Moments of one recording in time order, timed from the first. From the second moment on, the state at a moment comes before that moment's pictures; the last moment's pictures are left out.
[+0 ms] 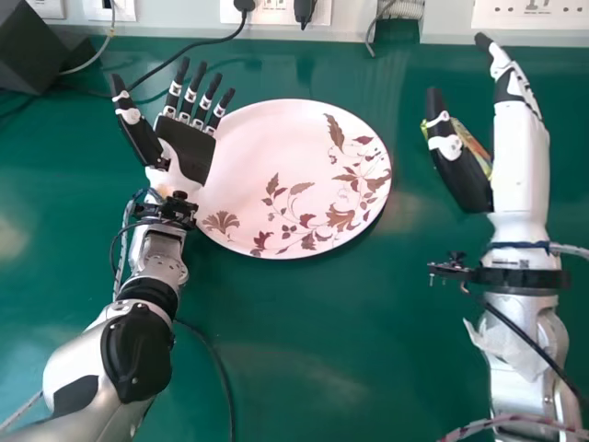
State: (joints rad) left arm -0.95 0.09 0.72 1.30 -0.56 -0.36 -0.86; right arm -0.12 -0.17 -0.10 -0.39 -0.74 -0.07 -0.13
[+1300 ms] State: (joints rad) left arm -0.95 0.10 0.70 1.30 -0.55 -0.35 -0.89; right arm -0.28 -0.46 -0.04 -0.55 -1.19 0.27 0.47
